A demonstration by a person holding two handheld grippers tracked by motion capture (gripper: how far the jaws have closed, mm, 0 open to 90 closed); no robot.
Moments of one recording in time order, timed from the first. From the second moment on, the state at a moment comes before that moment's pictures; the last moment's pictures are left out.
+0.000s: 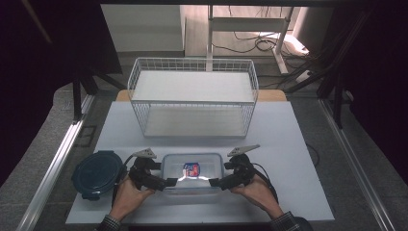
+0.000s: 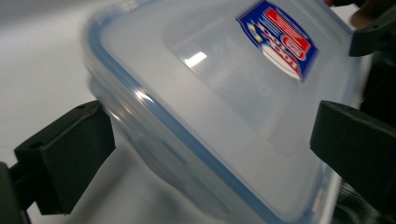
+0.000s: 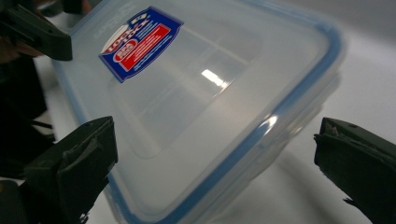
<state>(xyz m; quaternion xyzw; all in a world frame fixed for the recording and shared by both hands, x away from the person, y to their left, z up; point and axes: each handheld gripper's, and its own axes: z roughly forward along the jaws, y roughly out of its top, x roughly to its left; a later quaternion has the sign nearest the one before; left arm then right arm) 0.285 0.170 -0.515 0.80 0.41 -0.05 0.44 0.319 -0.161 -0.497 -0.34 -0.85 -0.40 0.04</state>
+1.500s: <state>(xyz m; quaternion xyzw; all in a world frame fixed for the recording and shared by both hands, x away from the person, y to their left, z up) 0.266 0.202 -0.496 0.73 0.42 -0.09 0.53 0.305 -0.201 -0.453 -0.37 -0.79 -0.48 0.01</state>
